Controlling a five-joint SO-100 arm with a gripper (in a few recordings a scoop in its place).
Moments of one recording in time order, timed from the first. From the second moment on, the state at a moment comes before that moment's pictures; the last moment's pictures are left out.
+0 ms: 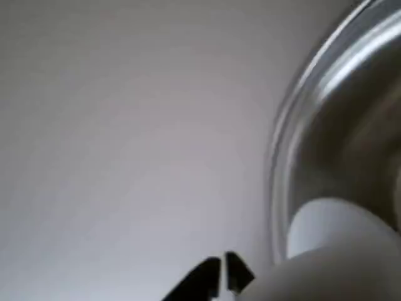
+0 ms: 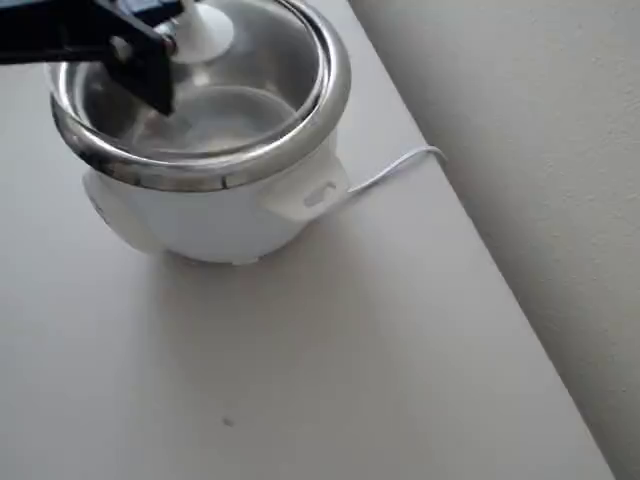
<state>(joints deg) -17.9 104.8 84.9 20.7 6.2</state>
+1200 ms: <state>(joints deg) -19.9 101.8 83.4 24.9 6.8</state>
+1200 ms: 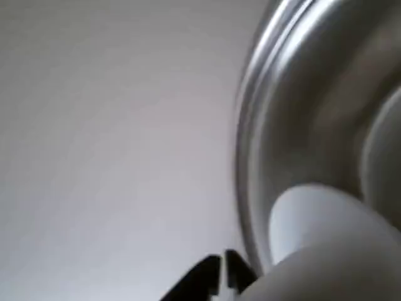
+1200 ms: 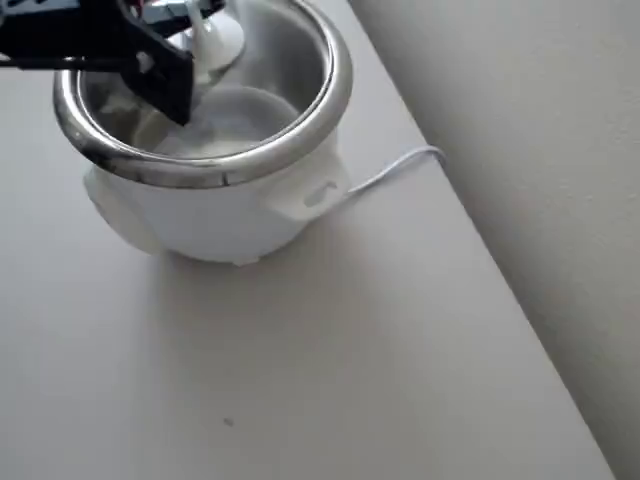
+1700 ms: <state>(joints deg) -18.8 102.1 80.6 36.8 2.6</state>
